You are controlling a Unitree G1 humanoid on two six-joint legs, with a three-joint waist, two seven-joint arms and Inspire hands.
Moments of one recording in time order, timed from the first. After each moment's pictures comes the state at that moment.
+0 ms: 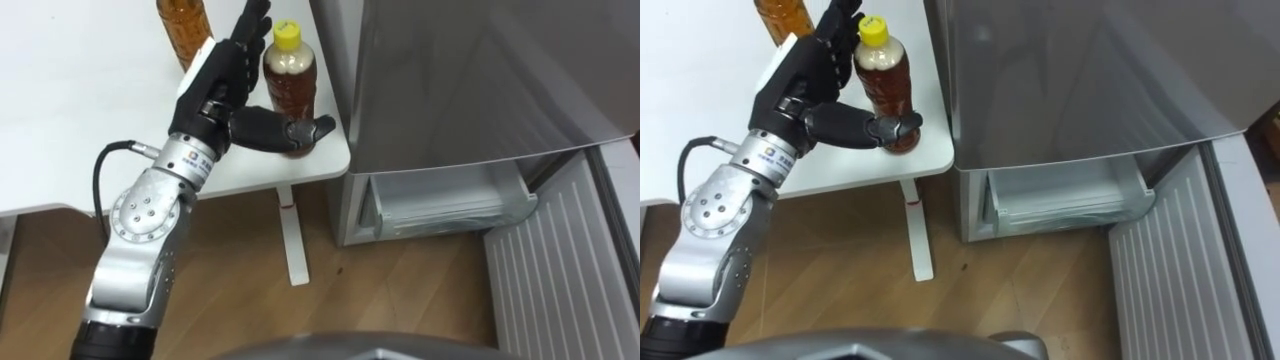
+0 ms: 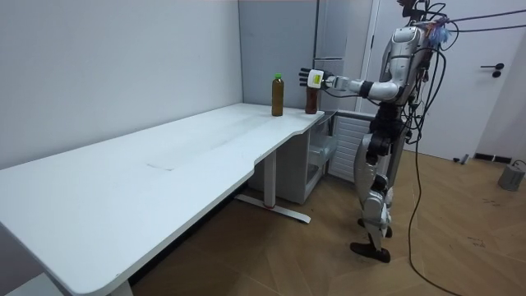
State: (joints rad) left arm 0.12 0.23 -0.10 -0.24 -0.14 0.05 -0.21; right arm 0.06 -0.26 -0.02 1.44 -0.24 0.07 -0.07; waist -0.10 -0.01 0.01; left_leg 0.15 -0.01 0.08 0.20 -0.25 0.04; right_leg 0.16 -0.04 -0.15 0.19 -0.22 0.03
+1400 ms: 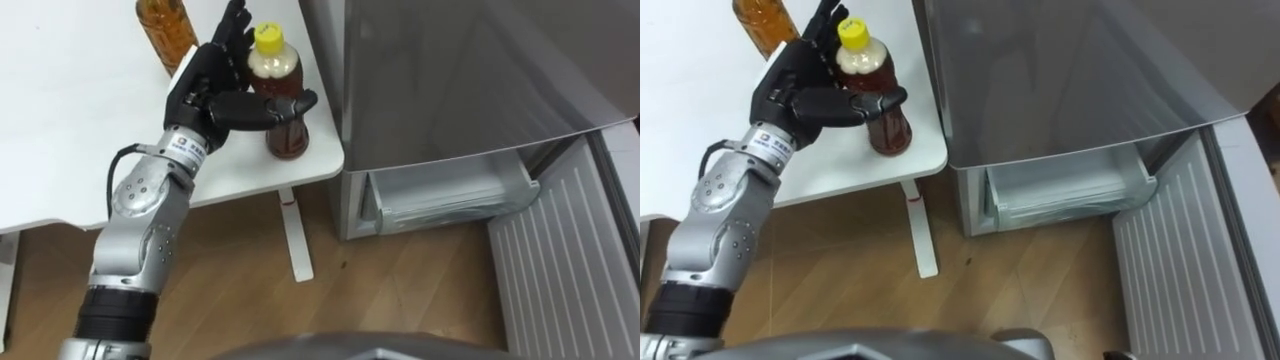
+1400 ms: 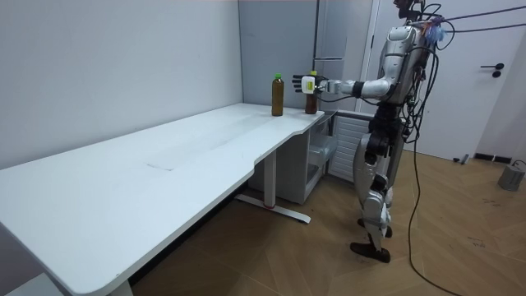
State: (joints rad) left arm -0.03 0.23 -0.03 0.03 -0.41 0.08 -0.20; right arm 0.08 -0.25 -0.02 1.35 -0.25 0.10 -0.04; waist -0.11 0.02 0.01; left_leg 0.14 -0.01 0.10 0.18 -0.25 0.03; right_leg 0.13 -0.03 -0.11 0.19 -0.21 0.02
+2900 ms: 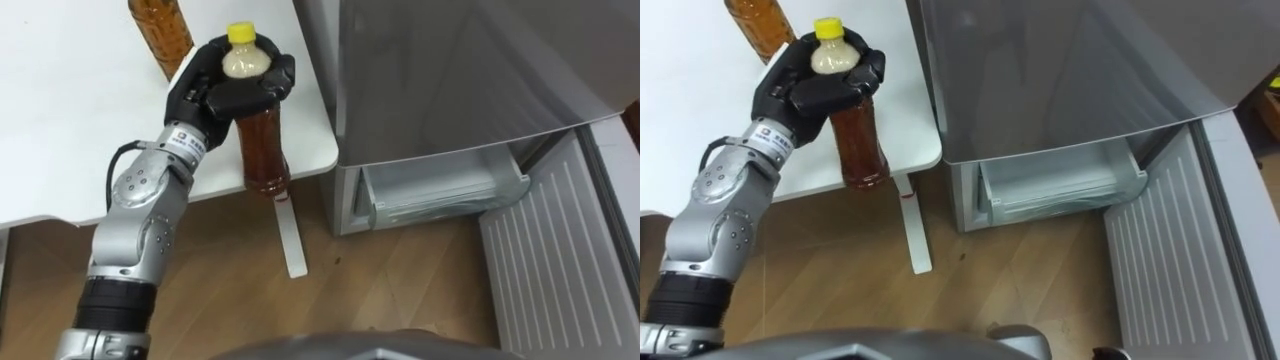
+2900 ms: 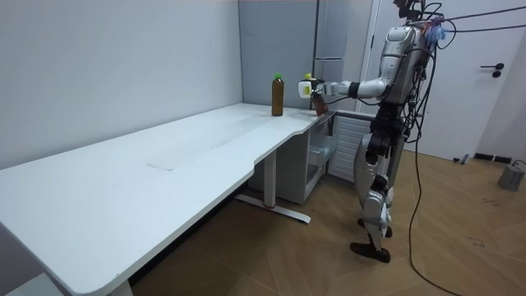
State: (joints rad) left arm -0.04 0.23 -0.03 0.03 -0.42 0.14 -0.21; right arm 0.07 -0.24 -0.02 1.33 -0.24 0.13 -0.01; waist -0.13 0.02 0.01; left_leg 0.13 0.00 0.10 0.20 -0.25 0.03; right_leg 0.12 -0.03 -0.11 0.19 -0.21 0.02
